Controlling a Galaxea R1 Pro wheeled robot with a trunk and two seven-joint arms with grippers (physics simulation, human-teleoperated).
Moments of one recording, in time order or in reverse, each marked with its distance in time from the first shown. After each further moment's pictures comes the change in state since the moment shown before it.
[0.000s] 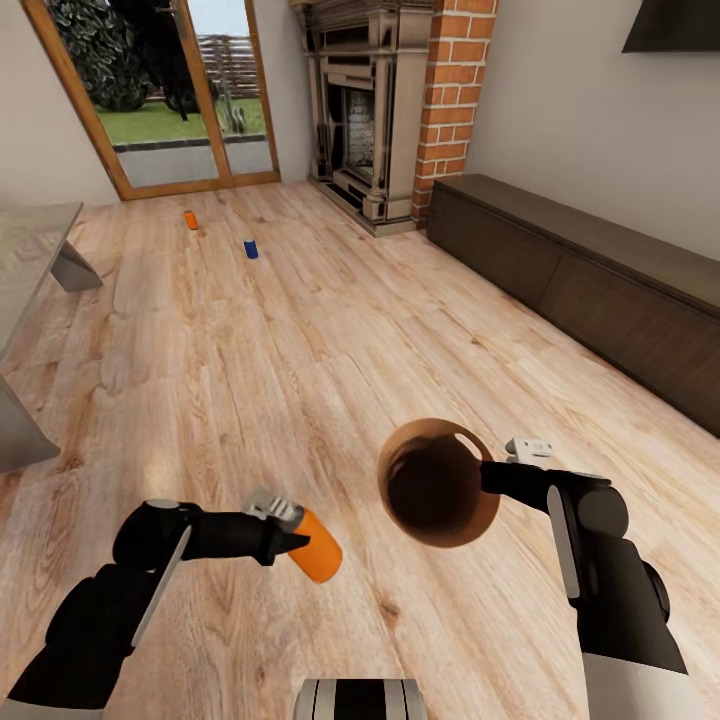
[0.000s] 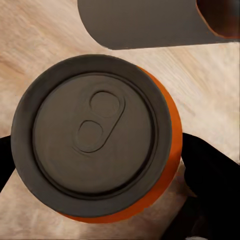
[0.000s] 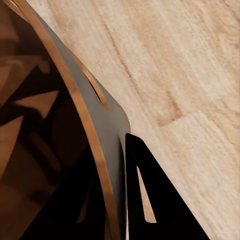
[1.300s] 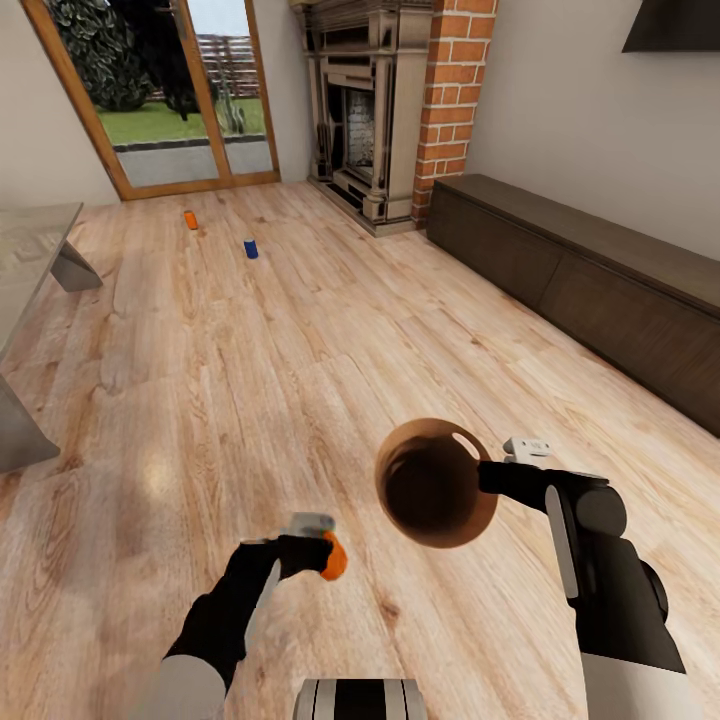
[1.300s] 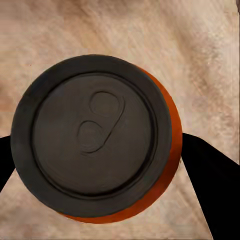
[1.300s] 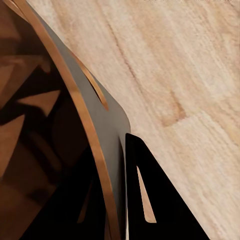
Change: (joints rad) left arm -0.097 -0.324 0.122 0.675 0.005 -0.446 0.708; right arm 0.000 0.002 0.006 -0.001 -0.002 0.000 0.008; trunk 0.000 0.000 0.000
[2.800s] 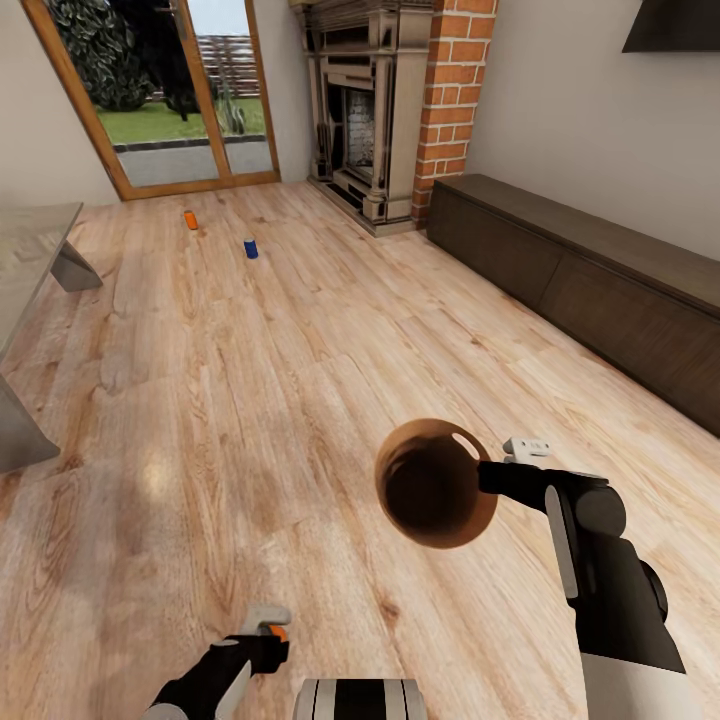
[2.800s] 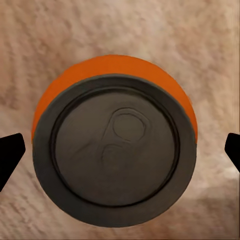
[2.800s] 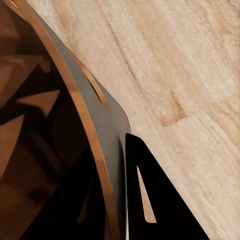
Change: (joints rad) left arm 0.008 0.091 0.096 0.571 -0.009 -0.362 0.287; right arm 0.000 0.000 0.003 0.000 0.004 0.000 0.000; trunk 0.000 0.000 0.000
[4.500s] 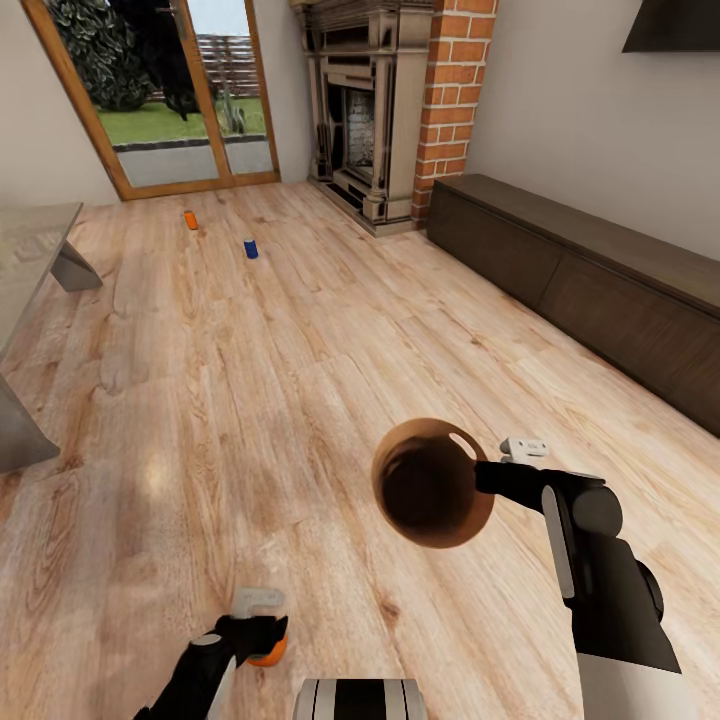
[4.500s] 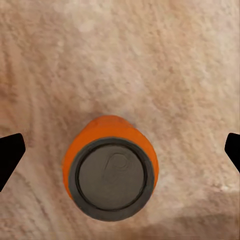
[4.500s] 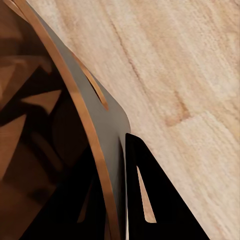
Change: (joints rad) left arm 0.237 -0.016 -0.004 -0.590 -0.014 0.202 -0.114; right arm 0.000 0.012 0.001 0.000 0.002 0.000 0.000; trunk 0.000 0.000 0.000
